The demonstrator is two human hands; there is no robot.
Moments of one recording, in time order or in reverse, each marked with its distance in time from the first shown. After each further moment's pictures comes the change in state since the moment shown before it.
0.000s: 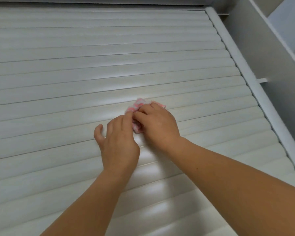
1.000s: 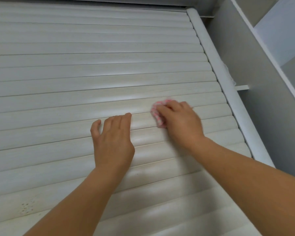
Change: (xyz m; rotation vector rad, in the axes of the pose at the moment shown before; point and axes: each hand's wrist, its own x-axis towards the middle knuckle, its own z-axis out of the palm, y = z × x) left_hand 0.008 0.093 0.061 0.165 0.058 0.119; right_hand -0.050 0.165 -0.039 -0.106 -0.041 0.129
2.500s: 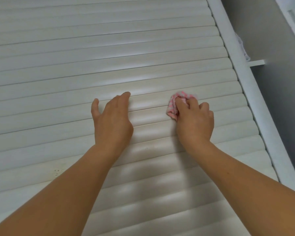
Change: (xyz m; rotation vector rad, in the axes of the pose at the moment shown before) left_hand -0.001 -0.006 -0.042 -0.020 -0.239 -0.114; right_hand -0.048 -0.031 -0.008 -0.037 -0.142 0.428
